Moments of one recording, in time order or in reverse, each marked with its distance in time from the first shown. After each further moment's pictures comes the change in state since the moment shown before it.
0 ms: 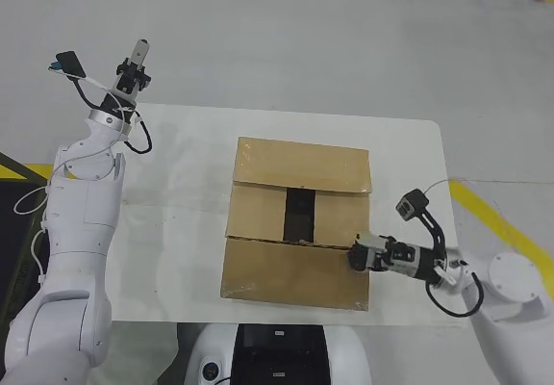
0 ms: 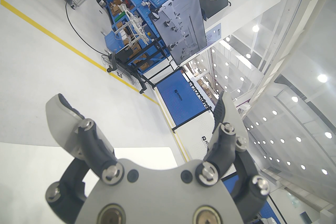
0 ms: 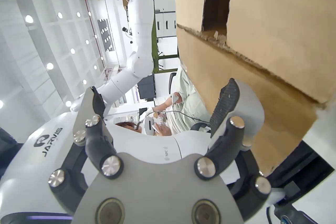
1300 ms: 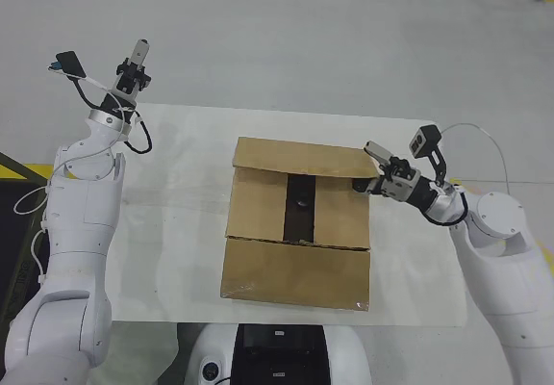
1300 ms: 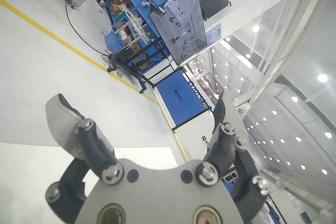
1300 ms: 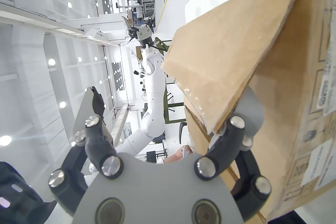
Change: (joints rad) left arm 0.000 0.000 0.000 0.000 0.000 0.000 0.000; right arm 0.379 -0.033 -0.156 0.287 0.070 0.037 -0.253
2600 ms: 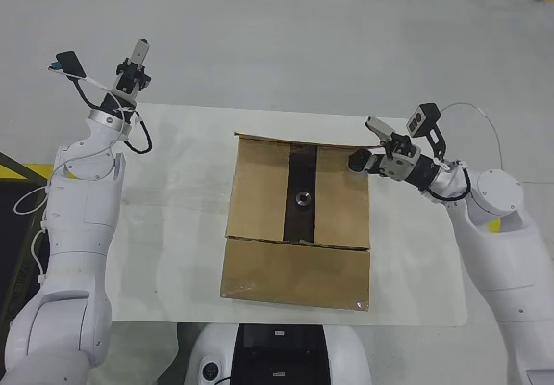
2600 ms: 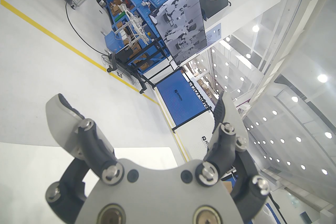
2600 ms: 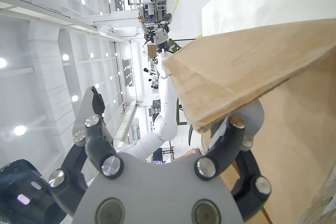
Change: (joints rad) left arm 0.000 0.000 0.000 0.000 0.000 0.000 0.000; right arm 0.162 -0.023 -0.071 0.141 0.095 -0.016 0.033
